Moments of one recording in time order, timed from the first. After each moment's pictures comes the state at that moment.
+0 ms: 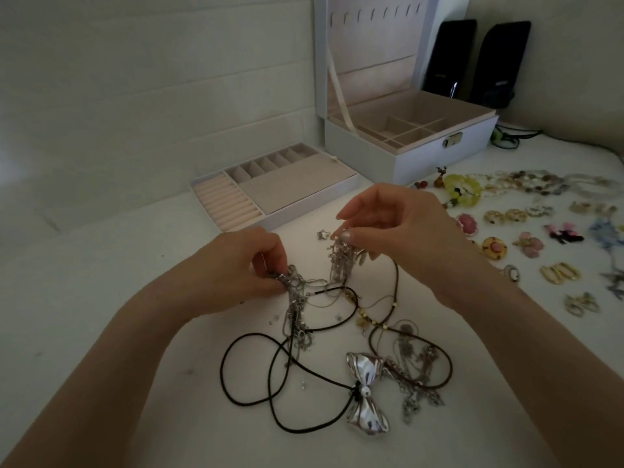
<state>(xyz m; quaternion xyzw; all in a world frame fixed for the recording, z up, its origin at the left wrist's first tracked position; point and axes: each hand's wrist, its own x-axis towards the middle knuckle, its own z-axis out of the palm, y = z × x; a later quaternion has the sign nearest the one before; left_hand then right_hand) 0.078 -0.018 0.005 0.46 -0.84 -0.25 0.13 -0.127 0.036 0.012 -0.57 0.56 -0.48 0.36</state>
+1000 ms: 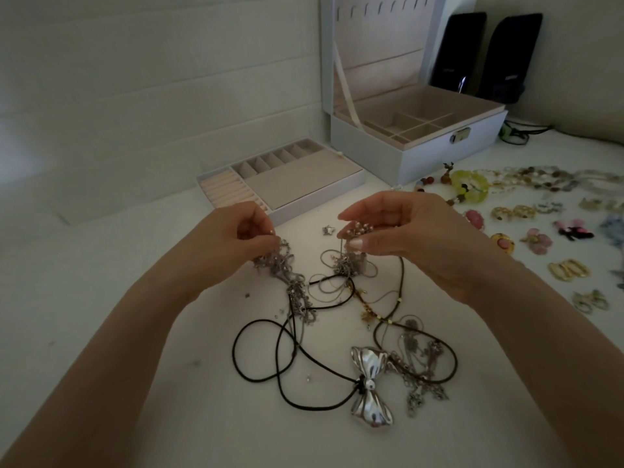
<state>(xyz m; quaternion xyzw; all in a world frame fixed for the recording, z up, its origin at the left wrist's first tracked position) 0.079 -0.025 0.007 0.52 -0.74 -0.34 0.26 -0.136 0.036 0.010 -0.55 0.54 -0.45 0.46</state>
